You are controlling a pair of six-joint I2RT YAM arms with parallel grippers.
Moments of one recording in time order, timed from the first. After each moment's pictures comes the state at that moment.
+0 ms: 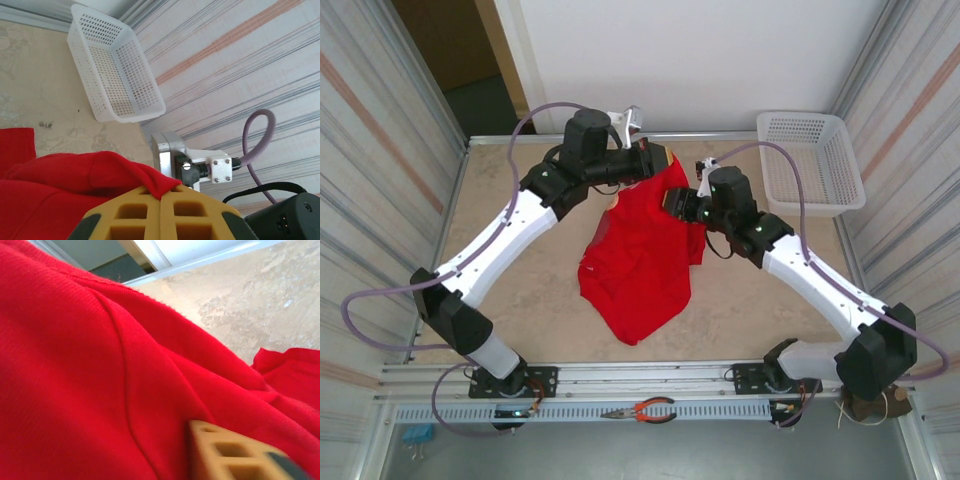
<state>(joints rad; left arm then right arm) -0.66 1.59 1.70 -0.42 0.41 -0.79 0.59 1.26 1.08 -0.28 -0.10 0.64</state>
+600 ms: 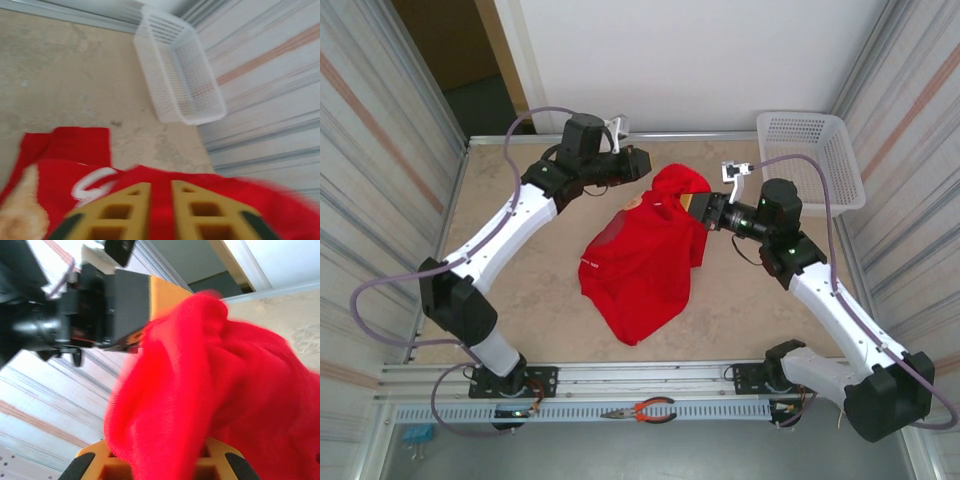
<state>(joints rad) -0.54 1.64 1.60 -0.45 0.36 -0.65 0.37 1.04 0.86 0.04 -0.63 0.68</state>
